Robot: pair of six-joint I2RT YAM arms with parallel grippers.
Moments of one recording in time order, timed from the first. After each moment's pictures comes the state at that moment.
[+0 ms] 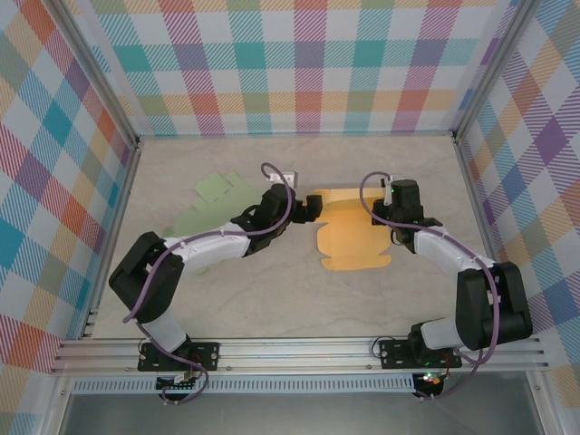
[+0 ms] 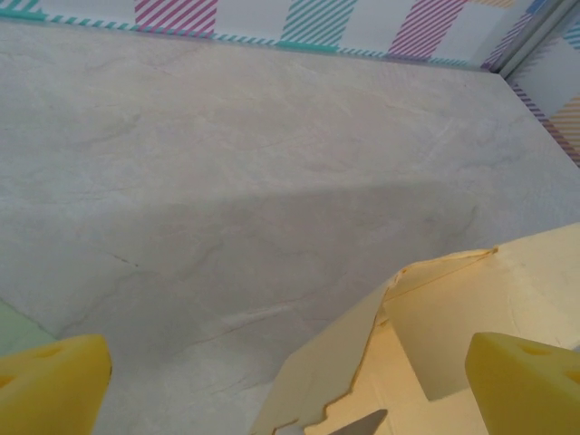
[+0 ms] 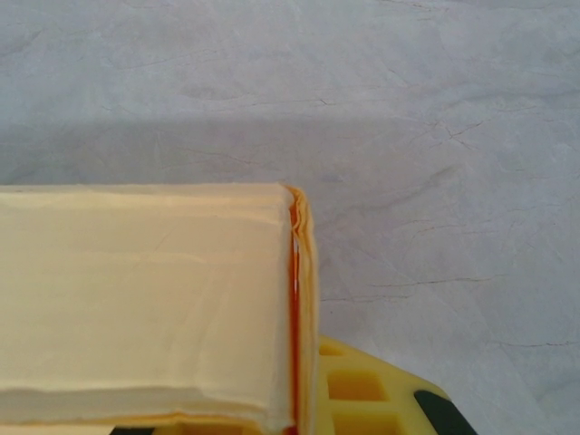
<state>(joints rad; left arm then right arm) -0.76 1.69 1.06 0.16 -0.27 -0.48 0.22 1.39 0.75 -0.06 0.03 0.13</state>
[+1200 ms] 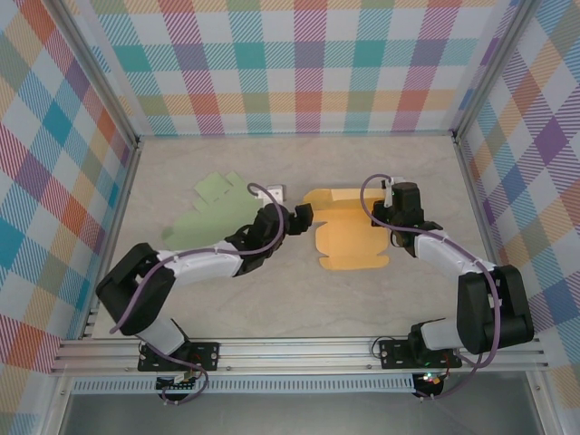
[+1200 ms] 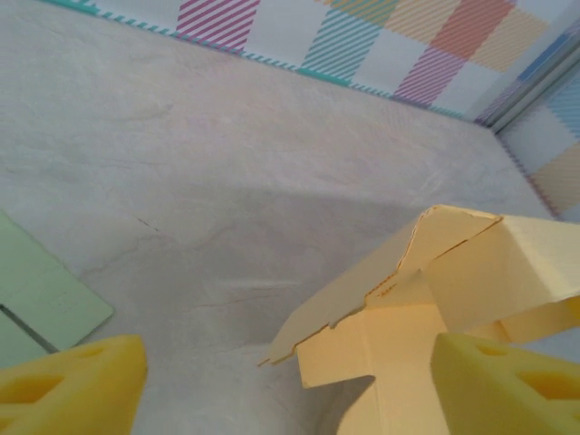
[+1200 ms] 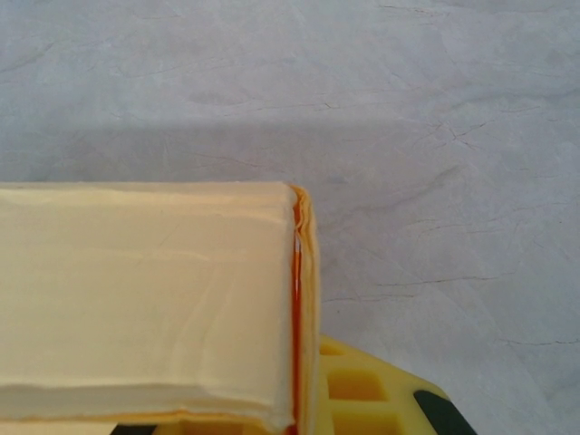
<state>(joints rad) -0.82 1.56 0.82 0.33 -0.39 -0.64 0.22 1.36 0.71 -0.02 0.03 0.15</state>
